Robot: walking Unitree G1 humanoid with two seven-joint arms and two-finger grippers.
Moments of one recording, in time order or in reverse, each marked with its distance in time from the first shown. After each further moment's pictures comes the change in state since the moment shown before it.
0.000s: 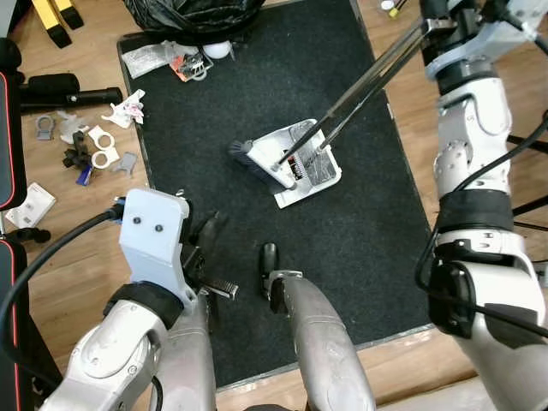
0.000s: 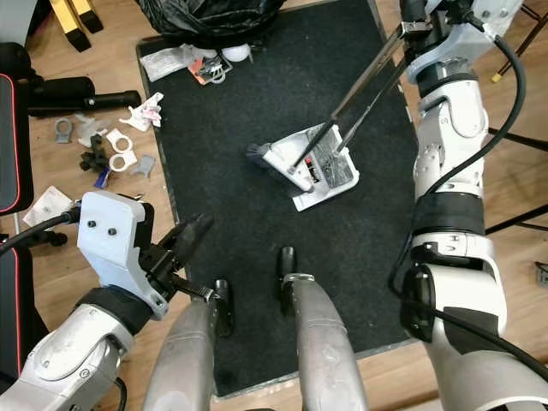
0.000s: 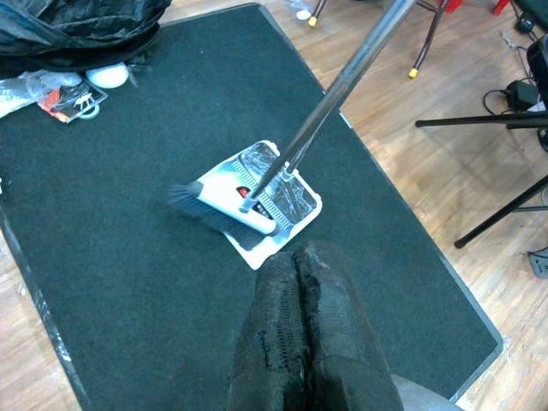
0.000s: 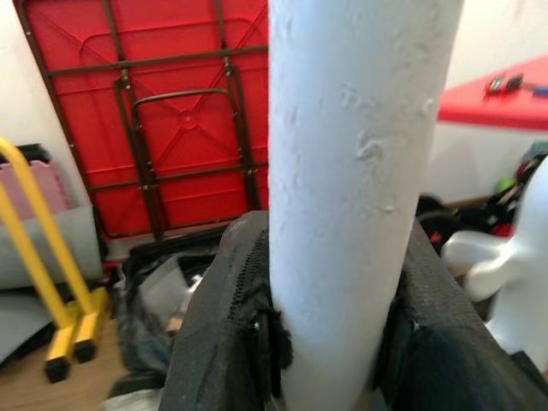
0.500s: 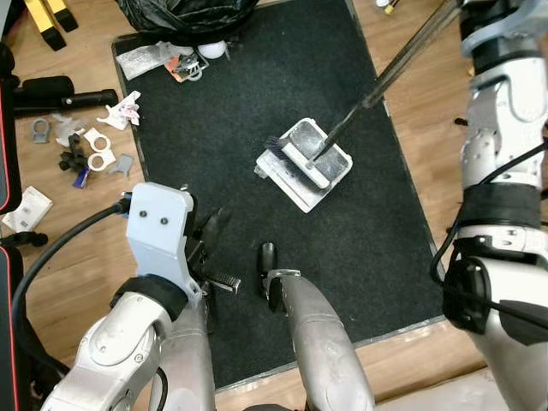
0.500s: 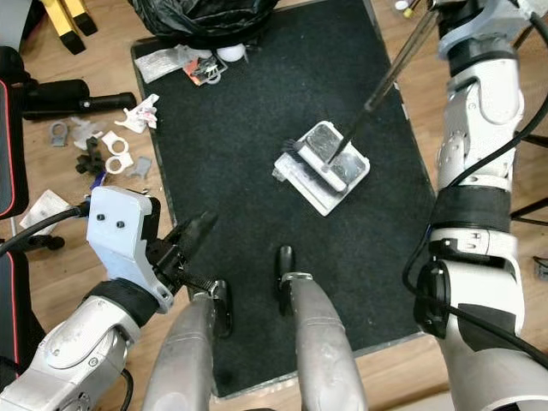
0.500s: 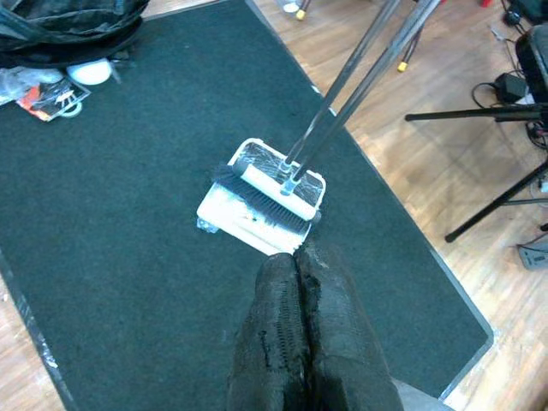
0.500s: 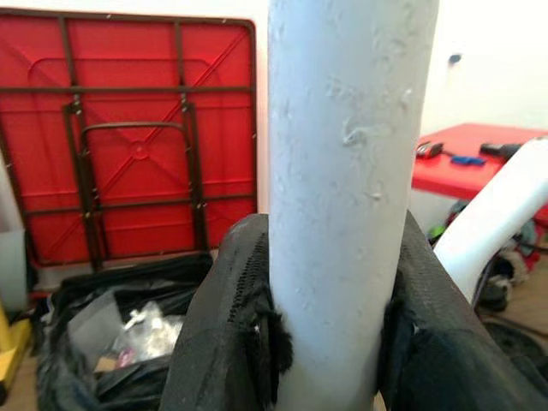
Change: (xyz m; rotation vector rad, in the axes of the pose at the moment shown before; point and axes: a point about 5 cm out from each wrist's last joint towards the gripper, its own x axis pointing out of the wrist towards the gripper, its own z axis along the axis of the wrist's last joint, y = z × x) left arm 0.008 0.001 -0.004 -0.012 0.007 -0.001; right arm 0.010 -0.006 0.030 -0.097 -0.087 -0.045
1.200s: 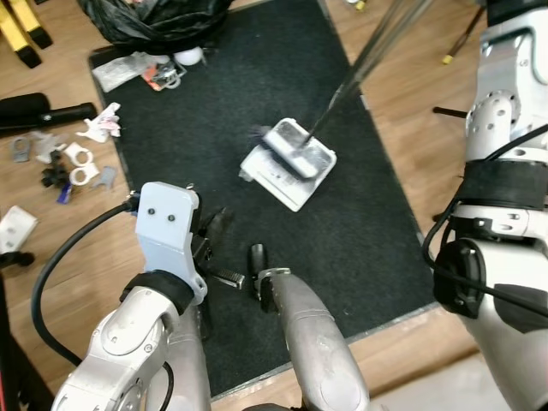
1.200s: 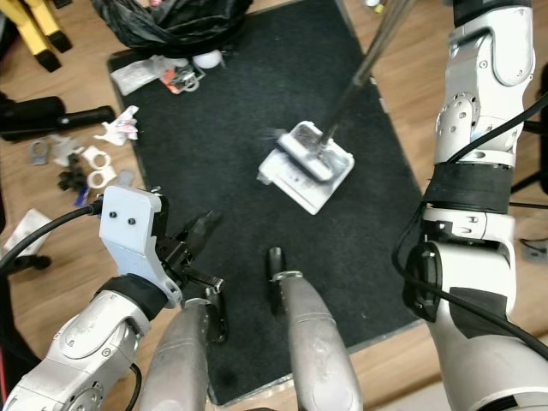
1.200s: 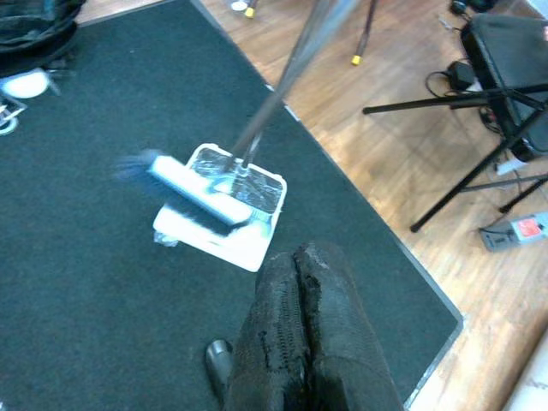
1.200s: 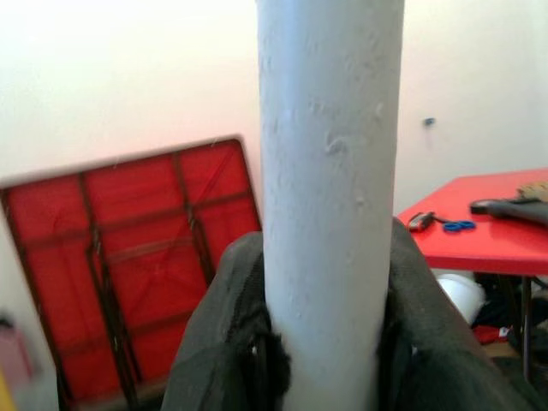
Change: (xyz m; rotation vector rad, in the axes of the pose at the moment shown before) left arm 0.010 0.000 -0.006 -0.011 -0.002 -0.004; right arm 0.024 0.023 0.040 0.309 -0.155 0.020
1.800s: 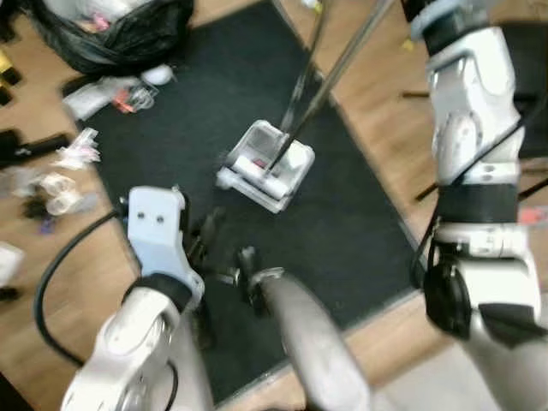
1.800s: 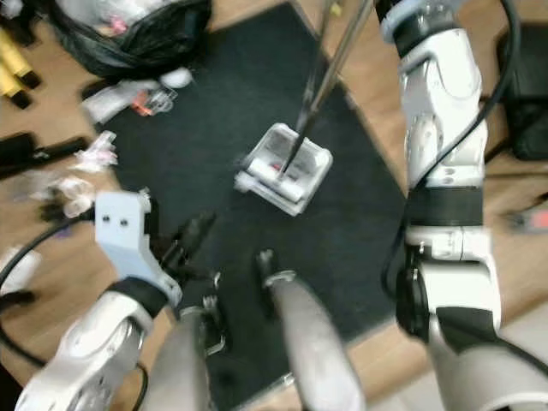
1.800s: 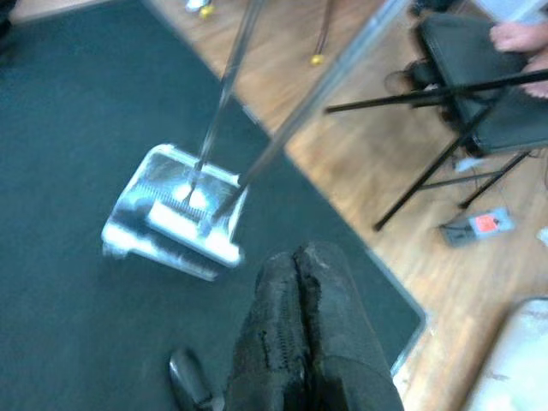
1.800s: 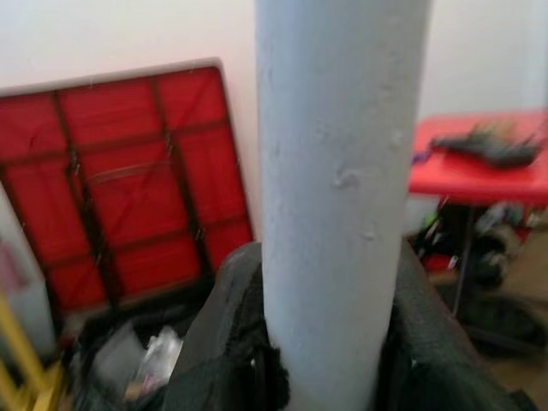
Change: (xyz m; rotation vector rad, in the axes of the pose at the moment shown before) left arm 0.010 0.019 -0.003 -0.053 -0.010 0.083; right arm -0.037 0.022 -0.041 -0.003 0.263 0.090
